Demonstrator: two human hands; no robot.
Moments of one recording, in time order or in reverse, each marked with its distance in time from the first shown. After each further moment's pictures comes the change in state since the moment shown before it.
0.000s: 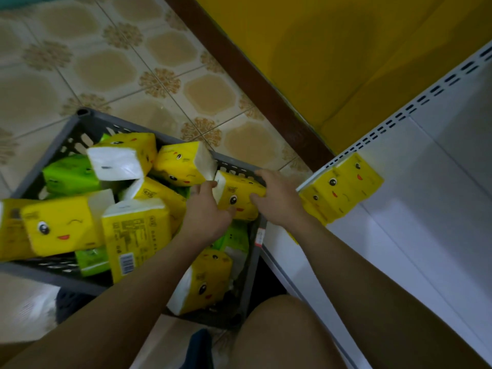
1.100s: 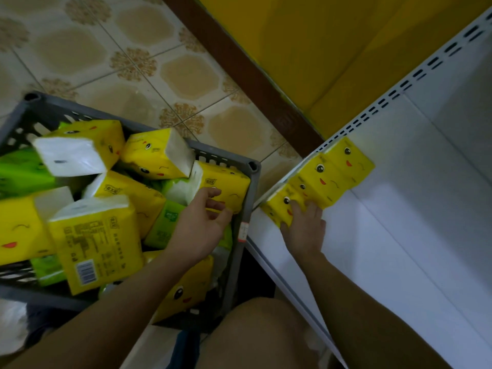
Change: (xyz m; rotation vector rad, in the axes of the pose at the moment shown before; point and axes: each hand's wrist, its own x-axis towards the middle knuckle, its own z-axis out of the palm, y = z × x) left_hand -0.012 -0.006 0.039 -0.182 -0.041 0.073; right_hand -0.034 0.140 0.068 -0.401 0.230 0.359
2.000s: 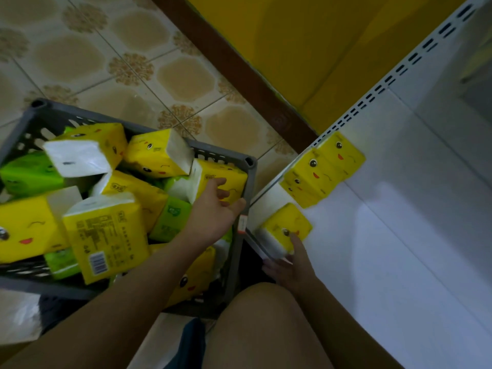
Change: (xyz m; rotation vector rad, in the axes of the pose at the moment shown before) left_hand 0.000 0.021 0.007 -0.036 -0.100 -0.072; right_hand -0.090 -0.008 -0.003 1.808 -0.500 1.020
